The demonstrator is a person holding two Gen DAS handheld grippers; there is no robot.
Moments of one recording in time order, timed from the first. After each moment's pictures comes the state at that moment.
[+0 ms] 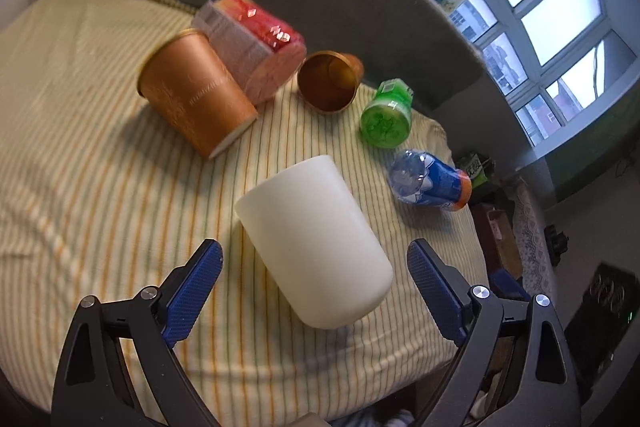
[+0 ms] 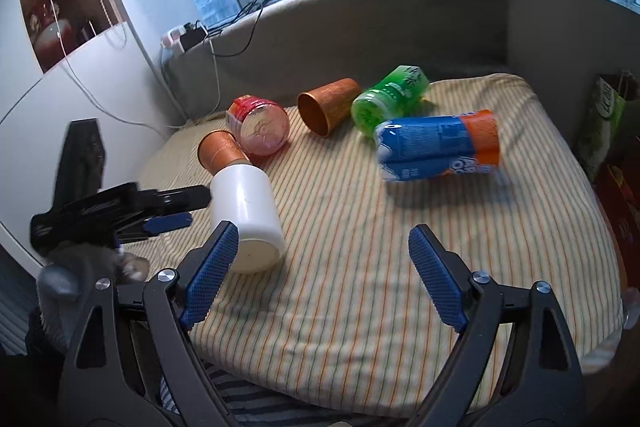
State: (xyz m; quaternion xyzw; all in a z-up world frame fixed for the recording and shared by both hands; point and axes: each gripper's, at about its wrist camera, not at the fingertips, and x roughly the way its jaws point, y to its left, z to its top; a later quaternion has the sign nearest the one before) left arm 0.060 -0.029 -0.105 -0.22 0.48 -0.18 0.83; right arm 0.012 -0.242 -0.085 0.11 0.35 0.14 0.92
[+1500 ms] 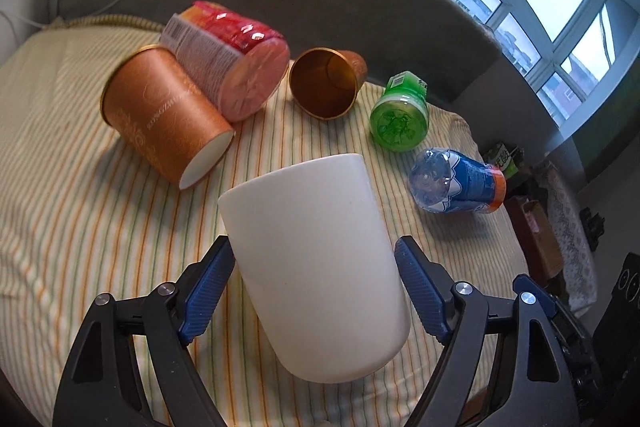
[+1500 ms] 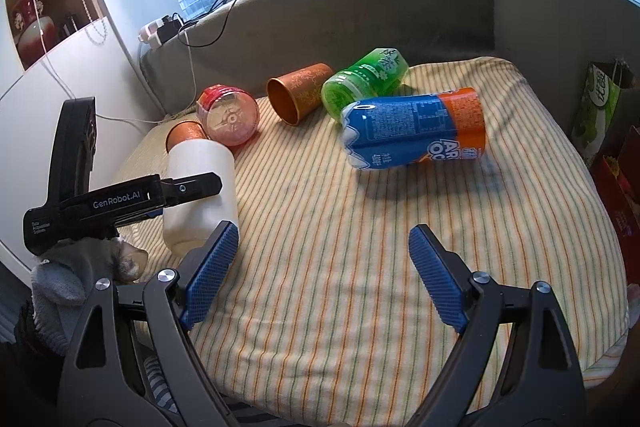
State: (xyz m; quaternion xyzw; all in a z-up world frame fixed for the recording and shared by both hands) left arm 0.073 -0.063 -0.116 -0.15 0.45 -0.16 0.87; right arm 0.029 -0.257 -0.116 0.10 0.36 0.12 0.92
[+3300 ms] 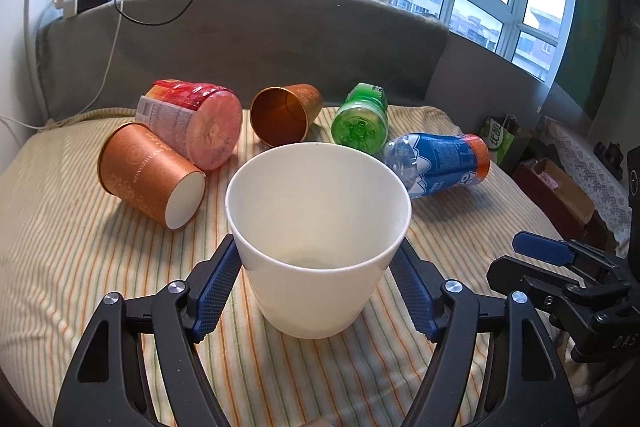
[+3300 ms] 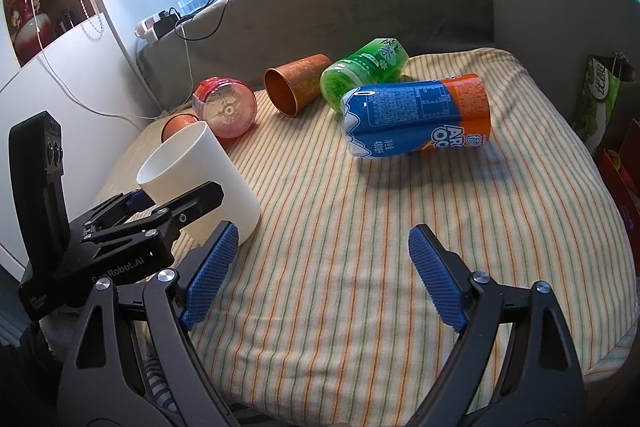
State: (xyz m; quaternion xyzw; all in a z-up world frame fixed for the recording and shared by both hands) left arm 0.034 -0.101 -0.110 -0.02 0.34 -0.18 0.92; right arm 0.026 -0.252 -0.128 0.11 0.37 0.11 0.92
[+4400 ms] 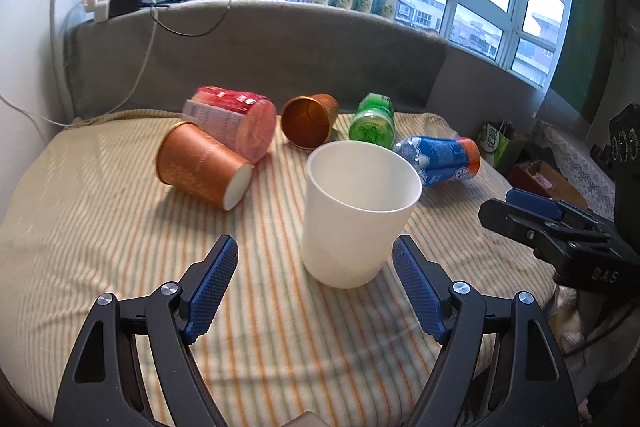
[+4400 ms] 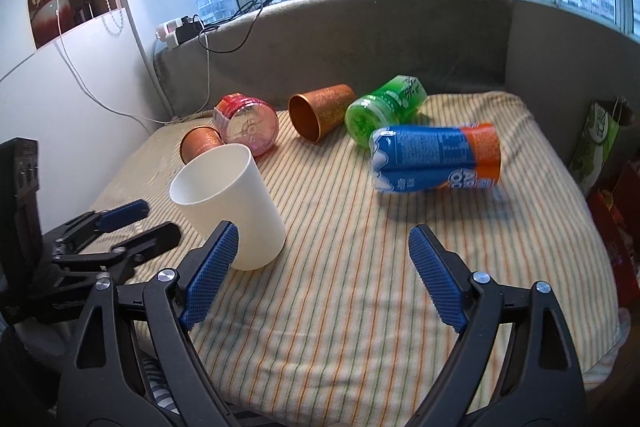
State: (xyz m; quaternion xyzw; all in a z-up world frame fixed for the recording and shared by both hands) left arm -0.006 -0.057 -0.086 -0.03 0.33 -0.16 0.93; right arm 0.017 -0.228 -0.101 0.06 0.32 0.12 0.94
